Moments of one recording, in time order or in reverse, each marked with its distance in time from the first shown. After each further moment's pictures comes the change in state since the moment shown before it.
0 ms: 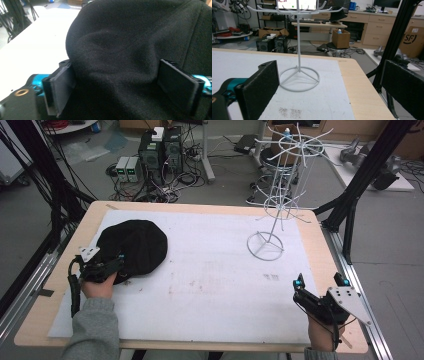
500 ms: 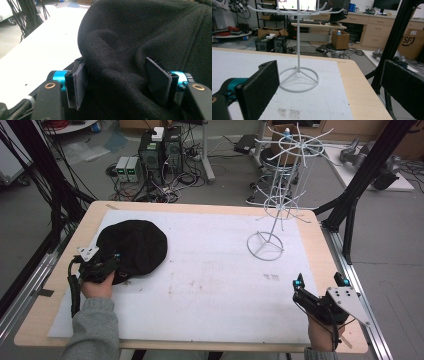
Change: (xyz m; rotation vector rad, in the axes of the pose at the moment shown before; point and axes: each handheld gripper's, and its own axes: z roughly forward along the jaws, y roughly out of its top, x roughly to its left) left arm -0.001 0.000 -0.001 0.005 0.073 -0.006; right arm 0.001 0.000 0.000 -0.010 -0.004 -0.018
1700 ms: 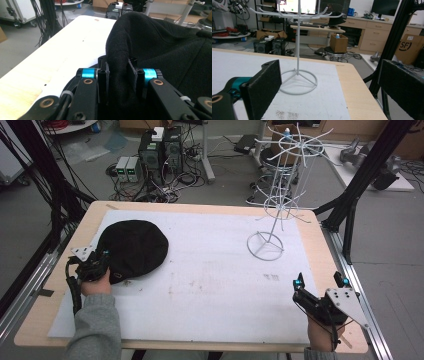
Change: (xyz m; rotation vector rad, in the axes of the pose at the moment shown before) left arm 0.002 0.004 -0.003 -0.062 0.101 -0.069; right arm 0.002 0.000 -0.002 -0.025 -0.011 -0.025
